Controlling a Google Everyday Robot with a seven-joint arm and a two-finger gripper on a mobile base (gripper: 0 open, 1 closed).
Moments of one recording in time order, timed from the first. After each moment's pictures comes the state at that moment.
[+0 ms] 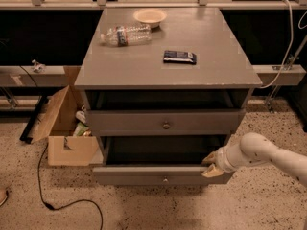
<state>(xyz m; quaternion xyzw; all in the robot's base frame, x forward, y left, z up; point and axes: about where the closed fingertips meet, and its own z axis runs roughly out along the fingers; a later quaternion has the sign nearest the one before) 0.575 -0.233 0.421 -0.63 0.72 0.11 0.26</state>
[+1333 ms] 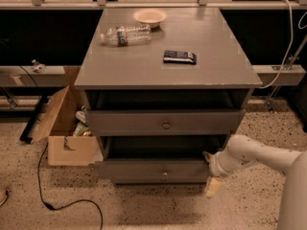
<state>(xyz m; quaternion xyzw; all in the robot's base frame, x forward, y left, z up) 0.540 -0.226 0.386 -0.65 0.73 0.12 0.17</state>
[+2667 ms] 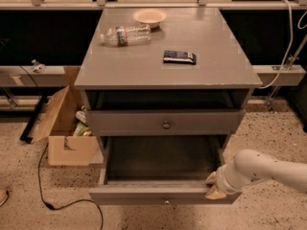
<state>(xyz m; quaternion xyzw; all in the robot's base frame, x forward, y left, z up) 0.480 -0.225 0.414 -0.65 0.74 0.09 0.17</state>
